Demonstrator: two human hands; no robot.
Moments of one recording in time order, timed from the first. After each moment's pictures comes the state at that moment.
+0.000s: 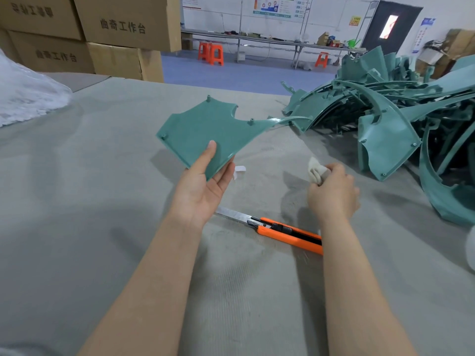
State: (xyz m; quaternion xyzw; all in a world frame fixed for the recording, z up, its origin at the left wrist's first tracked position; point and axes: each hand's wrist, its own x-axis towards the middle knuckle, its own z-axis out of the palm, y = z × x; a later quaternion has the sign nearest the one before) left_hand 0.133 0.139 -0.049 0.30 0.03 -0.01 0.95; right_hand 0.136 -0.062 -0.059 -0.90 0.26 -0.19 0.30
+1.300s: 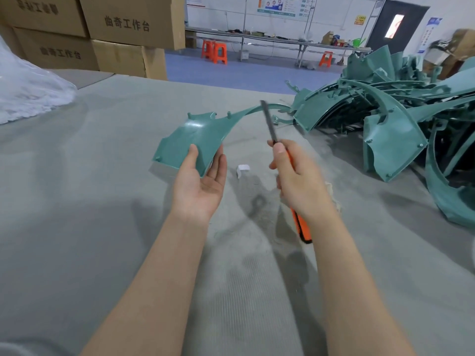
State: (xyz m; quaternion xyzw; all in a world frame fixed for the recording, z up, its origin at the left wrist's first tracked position) left_hand 0.131 0.144 -0.047 0.17 0.12 0.03 0.98; right_hand 0.121 -0.013 -0.038 -0.83 -0.10 -0.19 0.52
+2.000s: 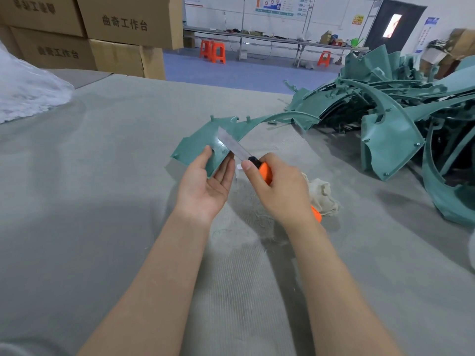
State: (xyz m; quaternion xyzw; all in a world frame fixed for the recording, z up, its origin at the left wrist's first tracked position) left_hand 0.126 0.135 -0.041 0.24 0.13 -0.02 0.96; right_hand 0.125 0.000 -0.056 -0.91 -0.11 -0.25 0.32
